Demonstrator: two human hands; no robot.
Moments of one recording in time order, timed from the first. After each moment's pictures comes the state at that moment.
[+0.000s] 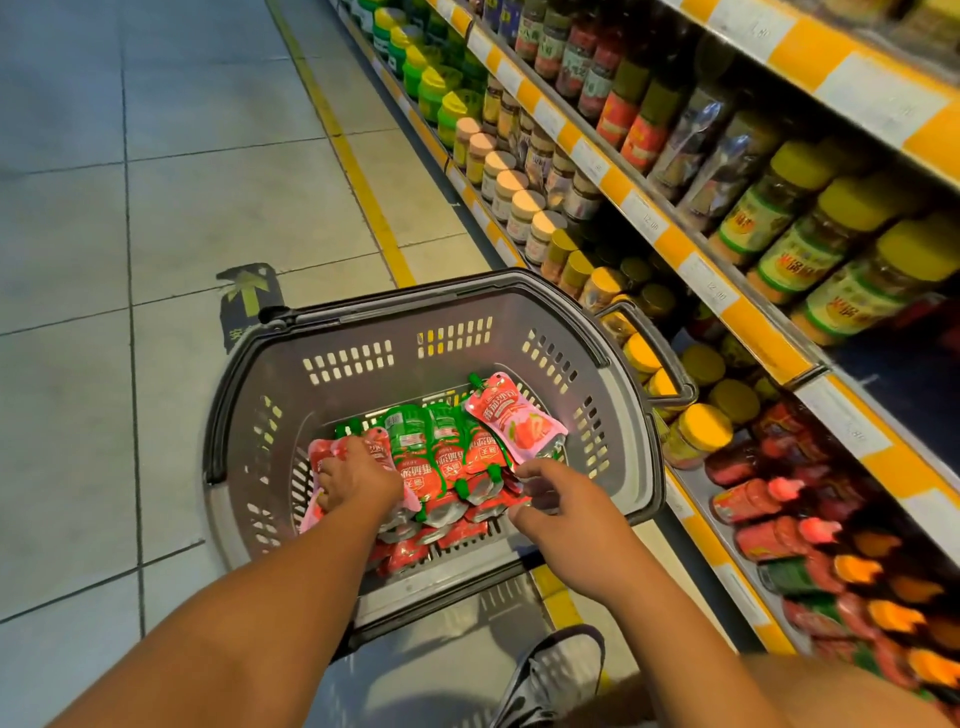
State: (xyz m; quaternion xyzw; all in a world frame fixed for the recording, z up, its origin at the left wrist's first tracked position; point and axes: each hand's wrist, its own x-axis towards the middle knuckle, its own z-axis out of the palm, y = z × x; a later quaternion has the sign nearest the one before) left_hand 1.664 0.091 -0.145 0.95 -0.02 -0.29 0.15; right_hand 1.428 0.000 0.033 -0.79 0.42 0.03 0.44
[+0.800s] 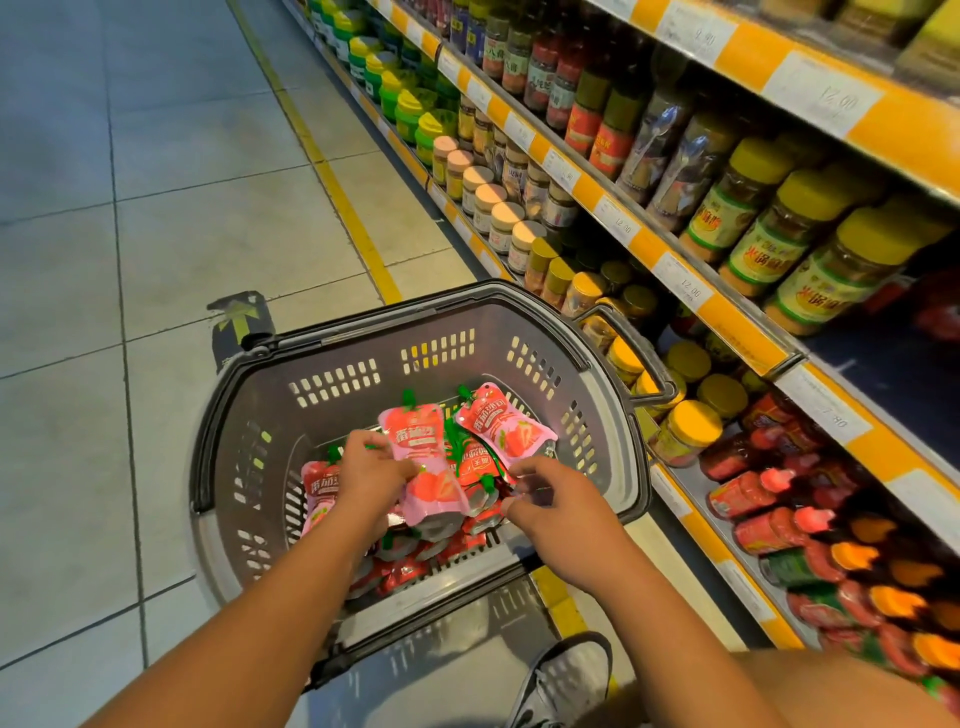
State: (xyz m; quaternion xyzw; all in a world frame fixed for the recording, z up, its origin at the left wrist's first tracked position) left_hand 1.640 0.081 -0.078 0.76 0.01 -0.34 0.55; right_hand 1.428 -0.007 0.034 -0.75 0.44 -0.02 0.49
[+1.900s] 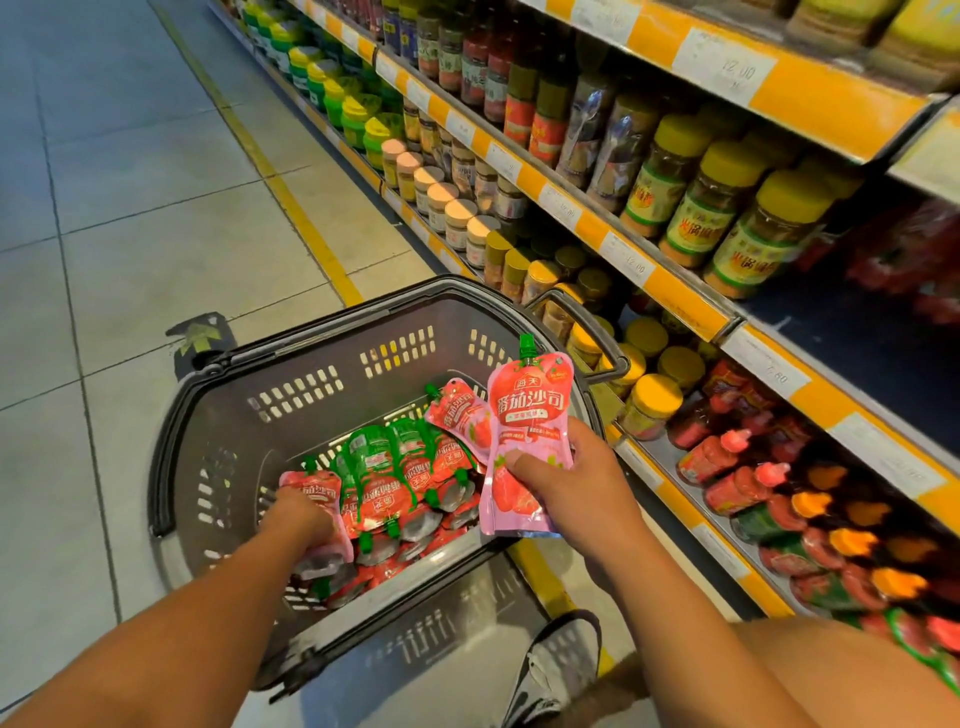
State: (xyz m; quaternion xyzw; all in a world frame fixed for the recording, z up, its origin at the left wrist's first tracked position) left_hand 1.712 0.128 -0.170 0.91 -0.01 -0.39 0.09; right_hand 1.398 -0.017 0.046 -0.59 0.47 -0.20 0.62
